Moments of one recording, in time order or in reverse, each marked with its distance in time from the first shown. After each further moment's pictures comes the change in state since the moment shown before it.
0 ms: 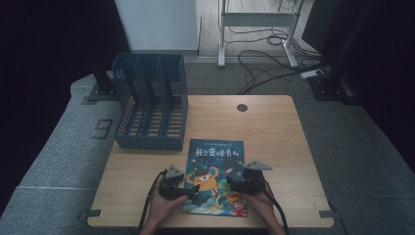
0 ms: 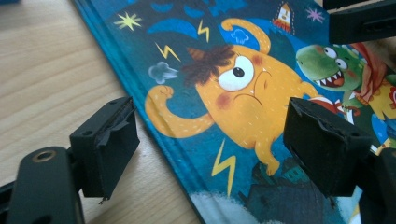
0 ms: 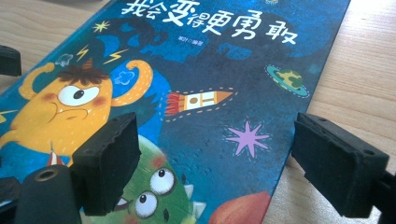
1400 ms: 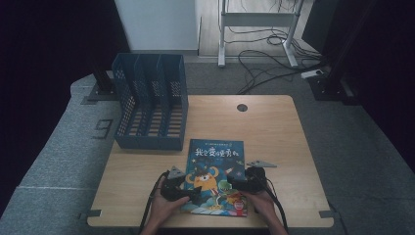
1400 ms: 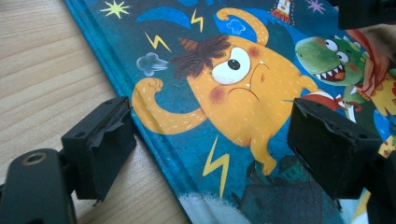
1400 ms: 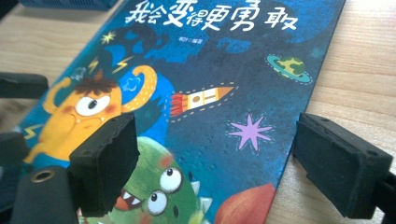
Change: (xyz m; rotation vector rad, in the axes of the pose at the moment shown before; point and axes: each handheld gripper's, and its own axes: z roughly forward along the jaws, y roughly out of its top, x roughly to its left) left arm -0.002 -0.002 0.005 0.007 -0.010 -0.009; right arm -0.009 0.002 -0.002 0.025 0.069 0.129
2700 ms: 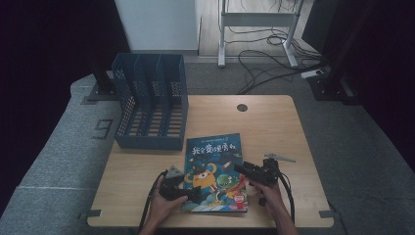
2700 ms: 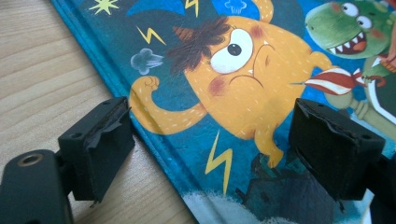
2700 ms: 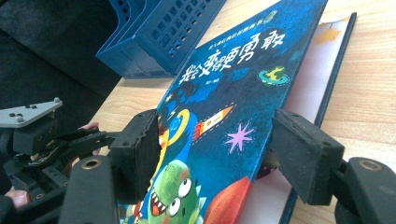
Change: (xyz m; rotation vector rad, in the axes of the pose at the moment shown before) left arm 0.005 0.000 -0.002 -0.001 -0.018 -0.015; right arm -0.038 0.017 -0.018 -0.153 0.331 0.197
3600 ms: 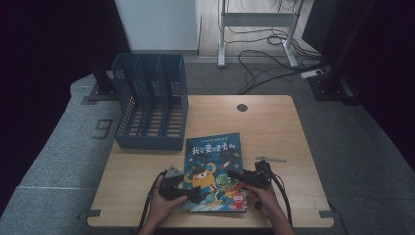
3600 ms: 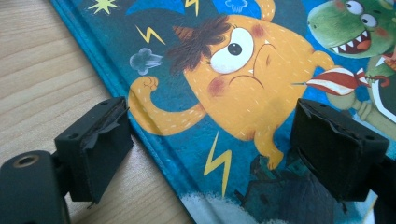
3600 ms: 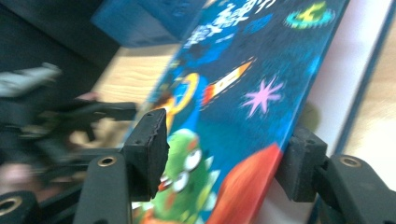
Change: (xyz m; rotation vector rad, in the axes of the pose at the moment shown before) left arm 0.001 0.000 0.000 0.000 0.004 0.002; right arm 0.008 -0.011 0.018 0.123 0.002 -0.006
